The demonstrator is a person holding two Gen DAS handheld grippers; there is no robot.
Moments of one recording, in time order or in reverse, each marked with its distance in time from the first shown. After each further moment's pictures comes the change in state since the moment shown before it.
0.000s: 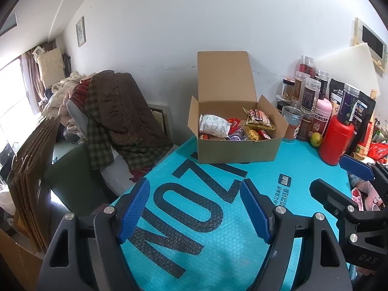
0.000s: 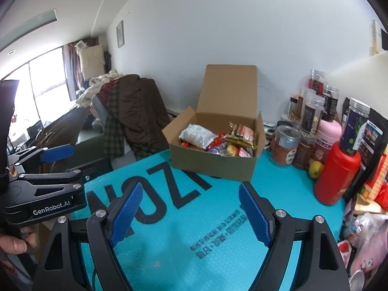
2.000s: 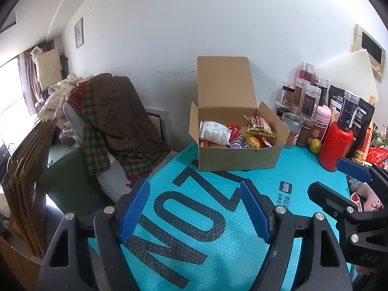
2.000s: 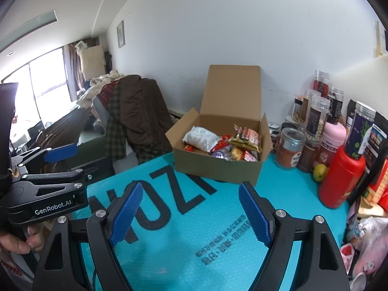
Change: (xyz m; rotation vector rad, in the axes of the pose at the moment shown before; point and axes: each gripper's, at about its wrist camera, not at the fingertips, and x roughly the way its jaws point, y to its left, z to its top) left arm 0.009 0.011 0.006 -0.016 -0.033 -0.023; right arm 0.011 0.009 0.009 0.000 0.003 0.007
